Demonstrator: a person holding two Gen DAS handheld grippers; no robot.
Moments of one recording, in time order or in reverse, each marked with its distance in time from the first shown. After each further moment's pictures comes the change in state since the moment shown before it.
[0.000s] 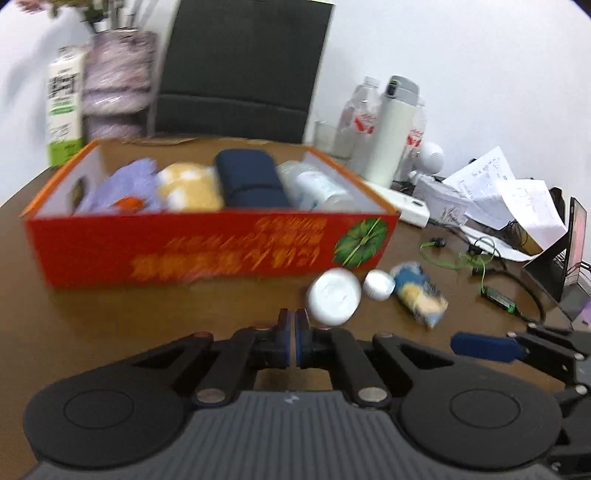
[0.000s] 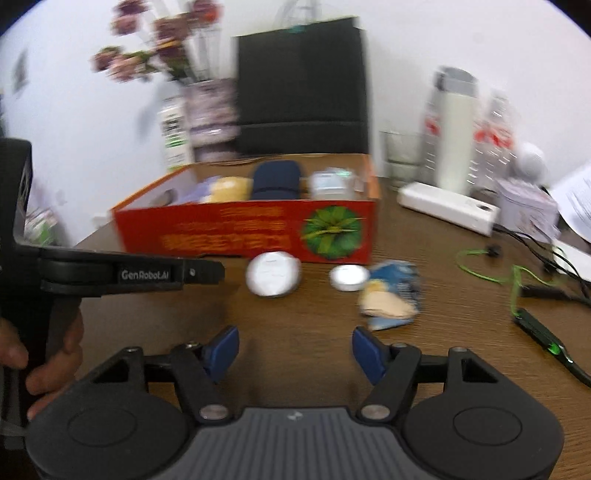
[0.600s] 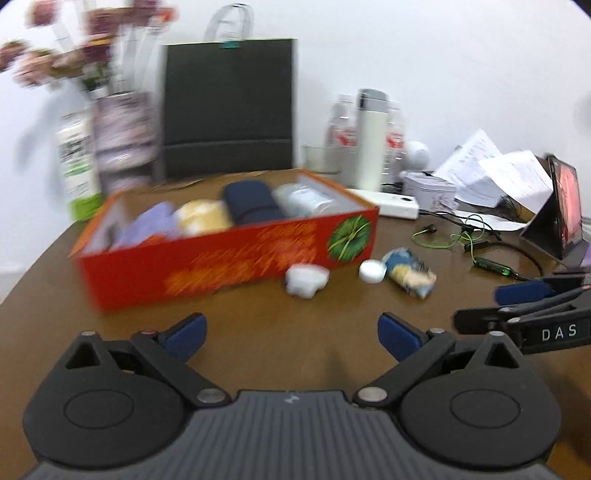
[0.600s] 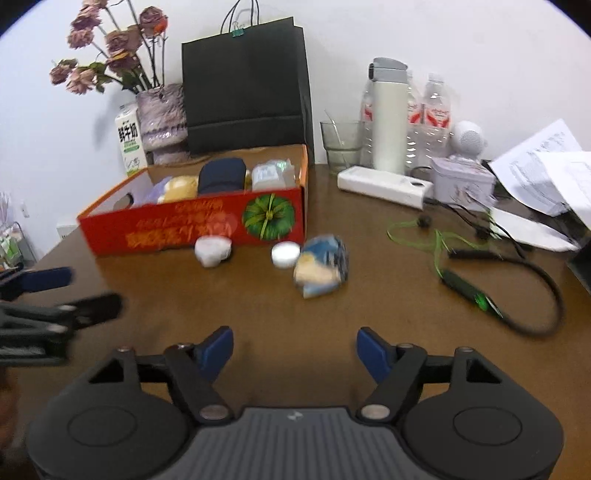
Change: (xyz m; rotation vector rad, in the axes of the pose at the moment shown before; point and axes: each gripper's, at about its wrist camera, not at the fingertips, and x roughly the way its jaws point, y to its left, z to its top) left arm -0.031 -0.024 -0.011 0.202 -0.102 0.057; right arm -0.034 -0.031 -0.002 0.111 0.033 -0.132
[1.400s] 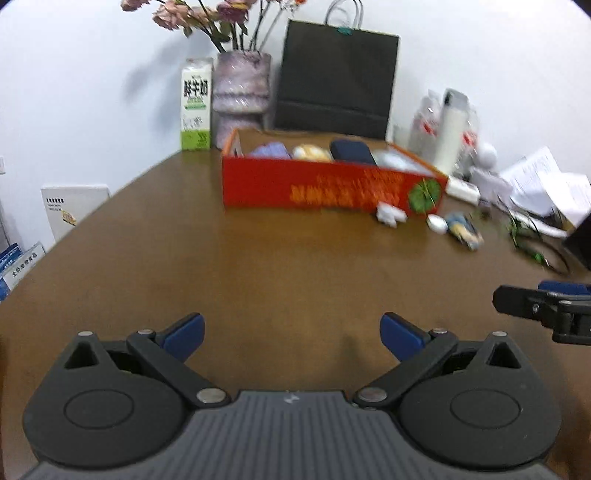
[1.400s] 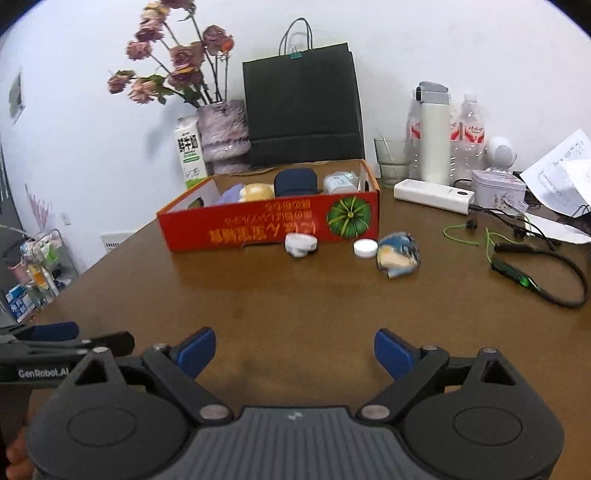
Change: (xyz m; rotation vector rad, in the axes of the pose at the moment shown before) left arm -0.120 0.038 -0.078 -0.228 0.091 0.203; right arm -0.061 0.060 -0.051 -0.026 -0.075 0.090
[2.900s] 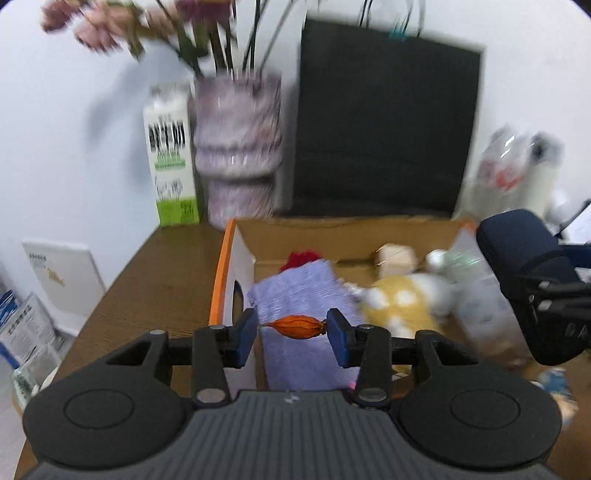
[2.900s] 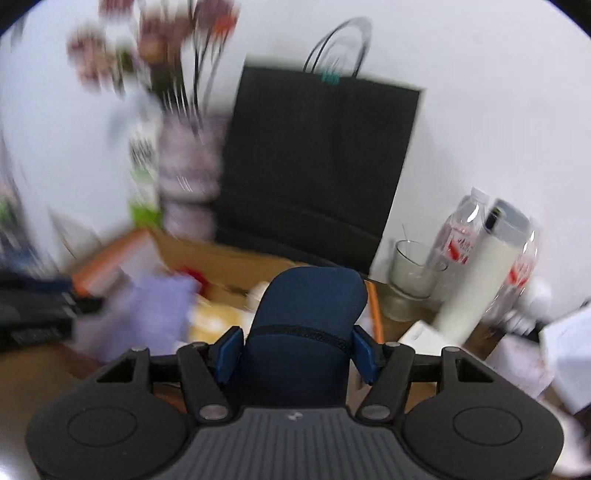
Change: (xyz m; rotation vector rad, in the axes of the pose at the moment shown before) left arm 0.193 0.023 0.217 0.031 0.037 0.069; right arm 0.196 0.029 0.220 -0.318 0.071 -0.187
